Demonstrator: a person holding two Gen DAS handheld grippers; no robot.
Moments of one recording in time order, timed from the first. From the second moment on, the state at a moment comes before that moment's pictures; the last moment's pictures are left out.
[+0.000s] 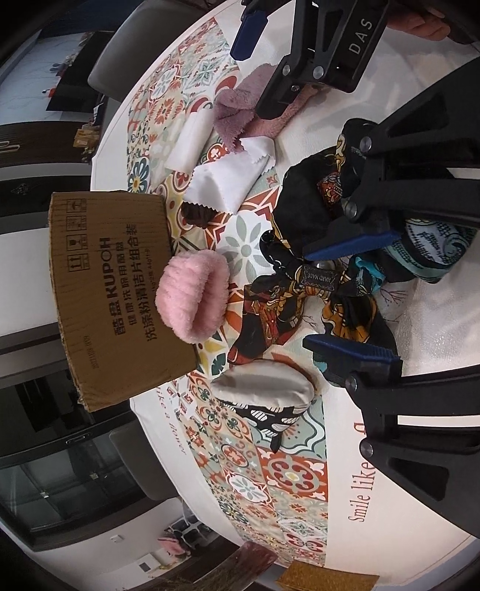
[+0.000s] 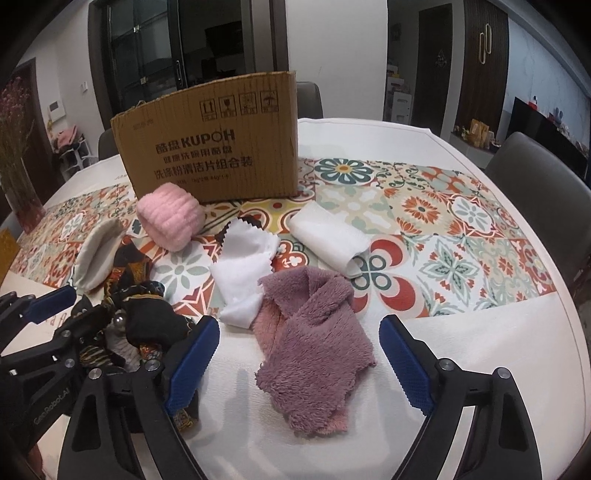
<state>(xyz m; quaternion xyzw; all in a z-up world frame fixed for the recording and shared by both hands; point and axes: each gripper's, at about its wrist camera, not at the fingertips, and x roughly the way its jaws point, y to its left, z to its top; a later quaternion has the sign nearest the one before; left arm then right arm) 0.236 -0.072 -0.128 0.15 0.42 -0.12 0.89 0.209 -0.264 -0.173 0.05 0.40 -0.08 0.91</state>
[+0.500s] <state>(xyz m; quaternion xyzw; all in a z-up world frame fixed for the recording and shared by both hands) 0.252 -0.075 -0.148 0.14 0.45 -0.14 0.87 0.223 -0.267 -0.191 0.06 0.42 -0.07 0.90</state>
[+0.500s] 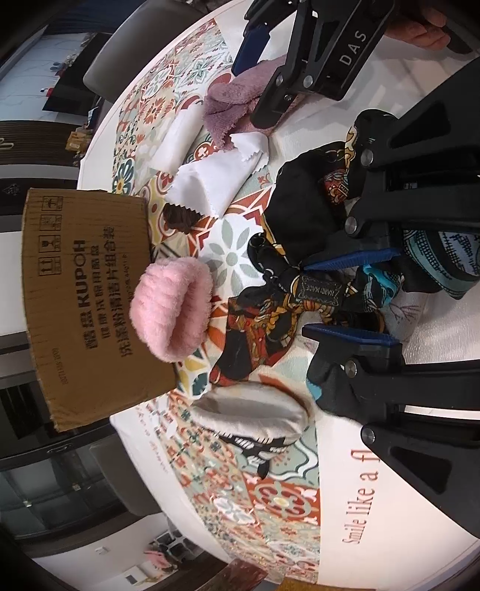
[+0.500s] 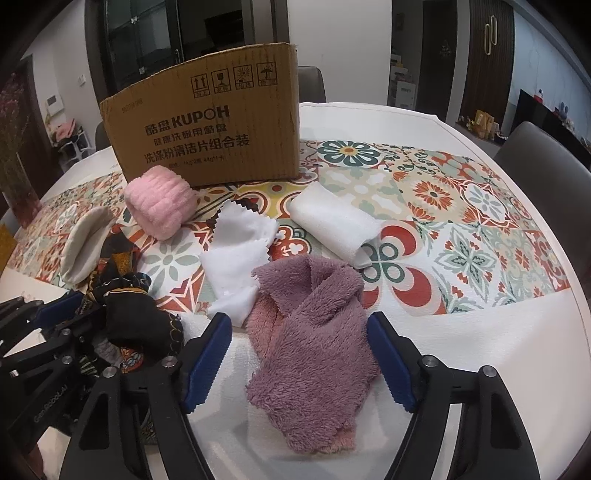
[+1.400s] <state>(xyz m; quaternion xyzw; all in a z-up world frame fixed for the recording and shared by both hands) 0.235 -0.065 -0.120 0.08 0.43 -0.14 0.89 0.209 -0.263 -0.165 0.06 0.39 -0.05 0.92</state>
